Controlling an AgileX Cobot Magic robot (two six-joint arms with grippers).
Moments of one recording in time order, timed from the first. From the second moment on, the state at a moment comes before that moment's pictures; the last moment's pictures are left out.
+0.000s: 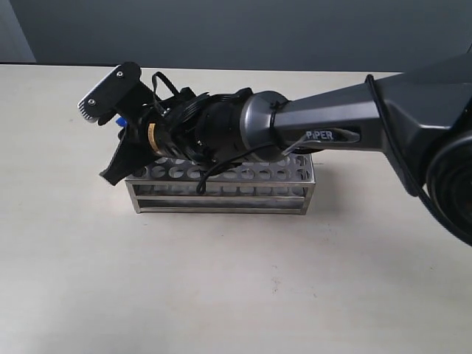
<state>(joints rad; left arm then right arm) 0.02 0.00 0.01 0.69 0.21 -0.12 1.03 2.17 -1.49 -1.75 0.11 1.50</state>
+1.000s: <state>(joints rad) 0.02 0.00 0.01 0.69 0.21 -0.12 1.02 2.15 -1.48 -1.74 0.07 1.45</state>
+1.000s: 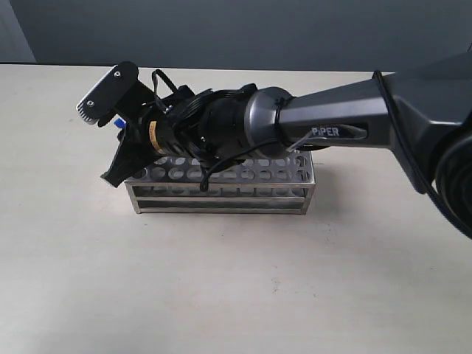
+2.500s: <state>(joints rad) 0.02 0.00 0.01 0.69 0.21 -0.12 1.01 2.16 -1.52 -1.74 0.00 1.41</state>
